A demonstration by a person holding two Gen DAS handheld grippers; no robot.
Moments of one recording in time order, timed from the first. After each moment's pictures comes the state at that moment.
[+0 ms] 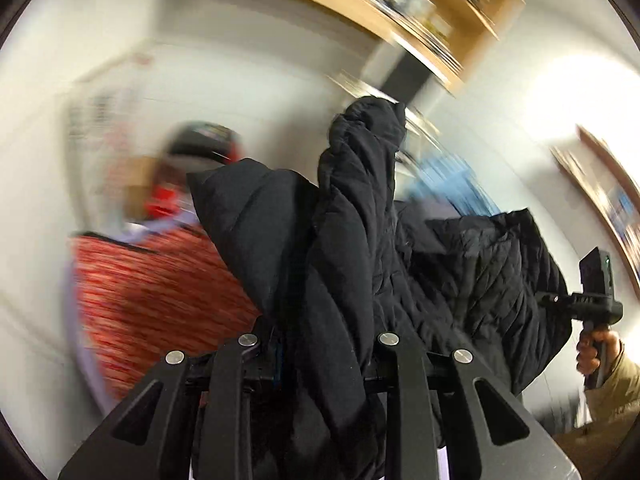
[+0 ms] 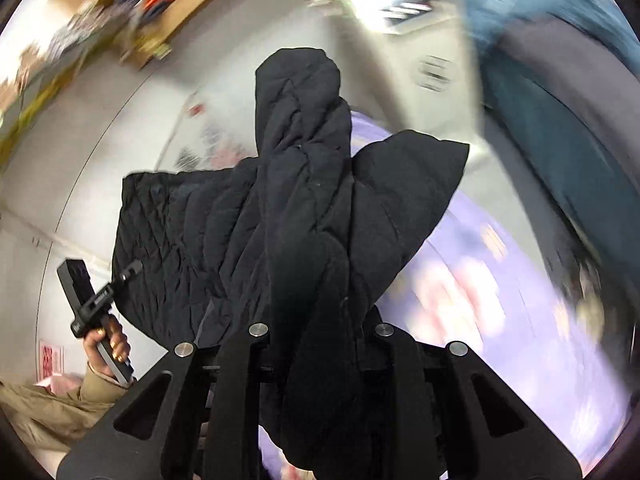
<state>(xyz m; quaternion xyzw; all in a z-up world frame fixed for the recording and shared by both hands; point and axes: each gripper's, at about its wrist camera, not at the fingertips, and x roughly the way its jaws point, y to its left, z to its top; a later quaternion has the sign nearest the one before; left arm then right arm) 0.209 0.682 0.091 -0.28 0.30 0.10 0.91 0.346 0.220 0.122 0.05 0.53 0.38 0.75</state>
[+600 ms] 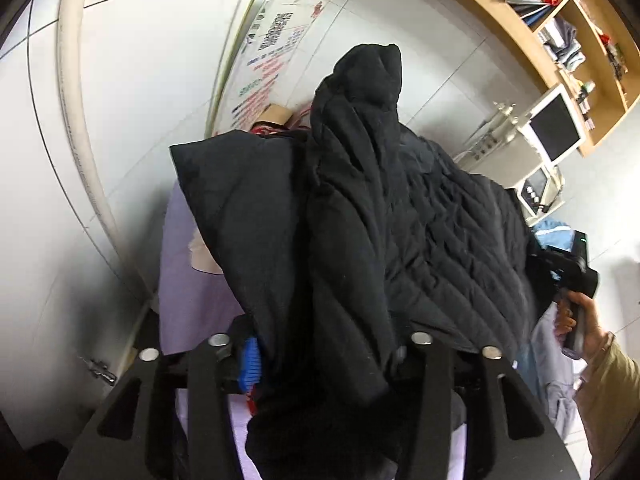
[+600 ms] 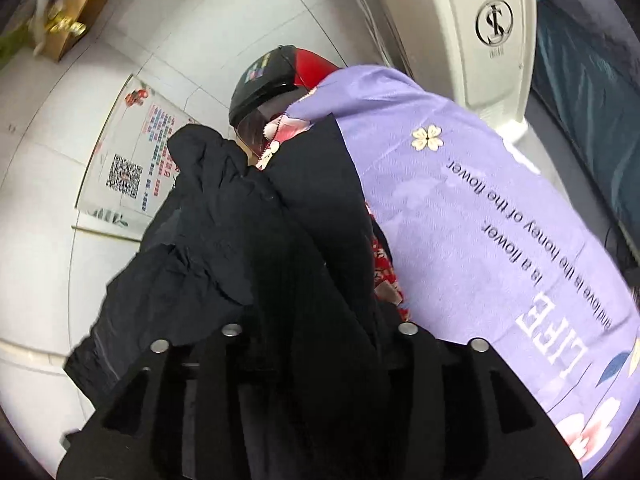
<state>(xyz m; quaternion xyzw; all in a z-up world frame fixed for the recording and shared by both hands) 0.147 0.752 -0.059 -0.38 0.34 0.27 0.82 0.491 0.448 -0.082 0.07 0.60 0.31 0.73</state>
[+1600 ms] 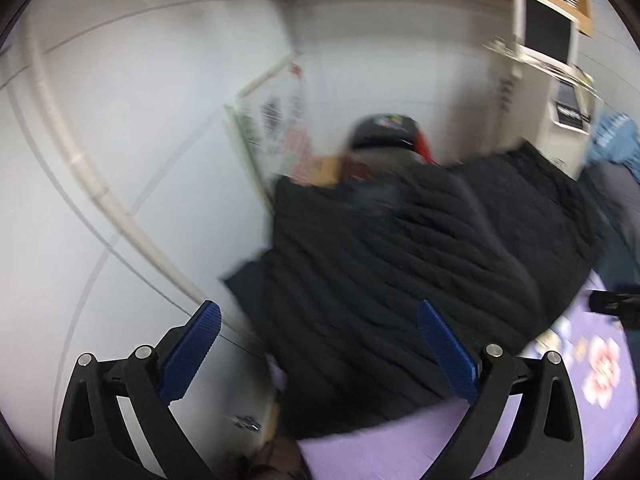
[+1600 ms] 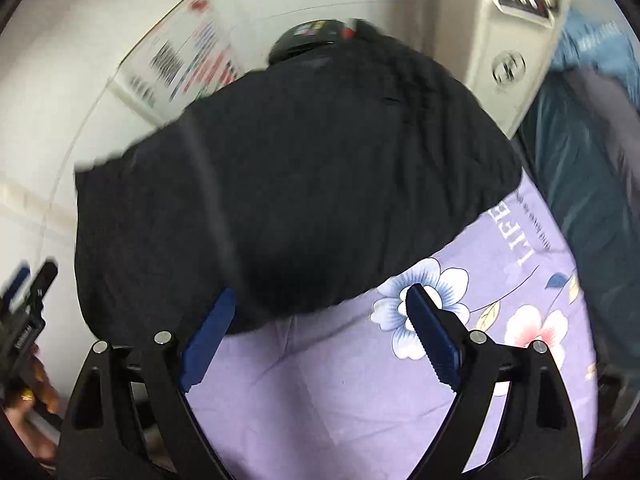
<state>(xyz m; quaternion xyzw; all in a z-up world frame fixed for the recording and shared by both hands) 0.193 0.668 0.066 -0.11 0.42 0.37 0.82 0.270 0.457 0.010 -0.13 0.56 0.33 0.75</state>
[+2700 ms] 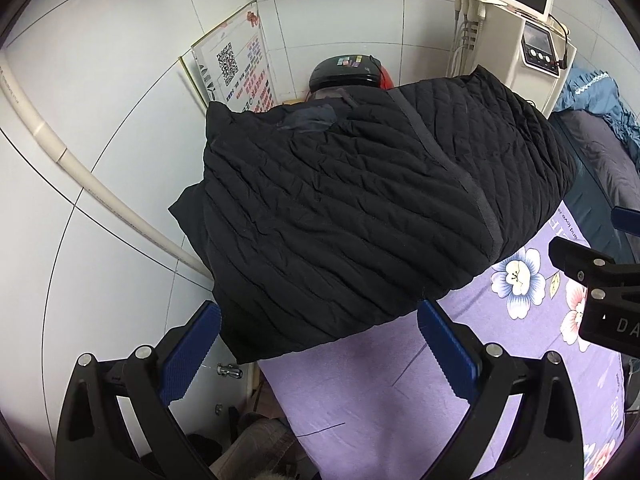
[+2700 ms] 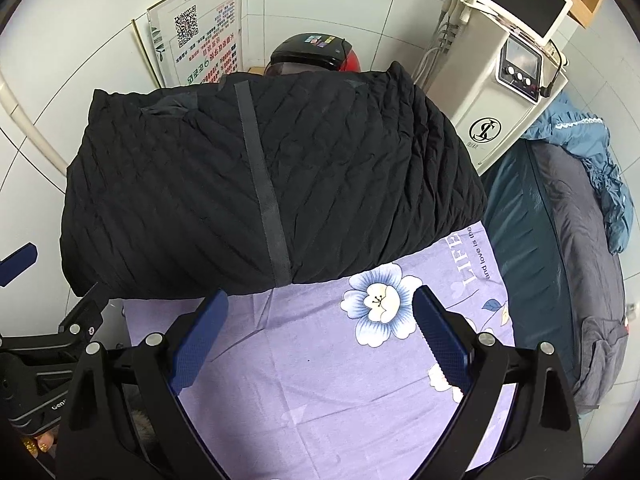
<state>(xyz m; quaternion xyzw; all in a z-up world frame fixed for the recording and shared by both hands) 0.196 0.628 0.044 -0.13 0.51 0.31 0.79 0.199 0.481 0.046 -0.26 0.49 0.29 0.78</state>
